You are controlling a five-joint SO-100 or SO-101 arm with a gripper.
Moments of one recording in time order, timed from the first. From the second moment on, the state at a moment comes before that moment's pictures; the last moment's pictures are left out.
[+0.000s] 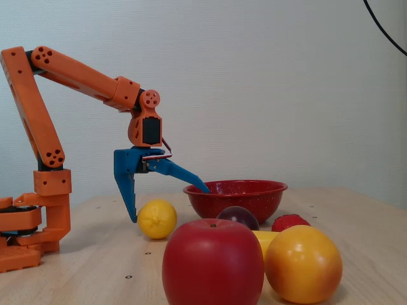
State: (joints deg) arm 28.4 102.4 122.5 70.2 -28.6
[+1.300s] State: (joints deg) arm 25.9 96.3 122.6 66.3 -28.6
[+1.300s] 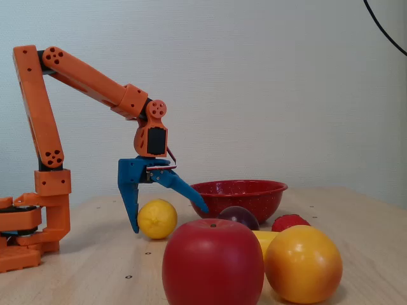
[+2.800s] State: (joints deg) arm 25.4 96.4 122.5 68.0 -29.0
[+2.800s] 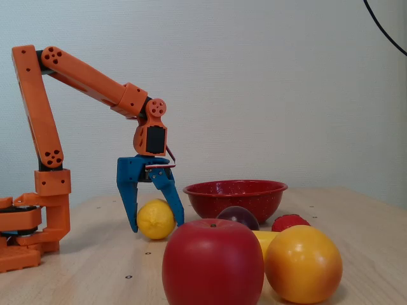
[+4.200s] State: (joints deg) arm 25.4 103.4 92.0 93.8 -27.4
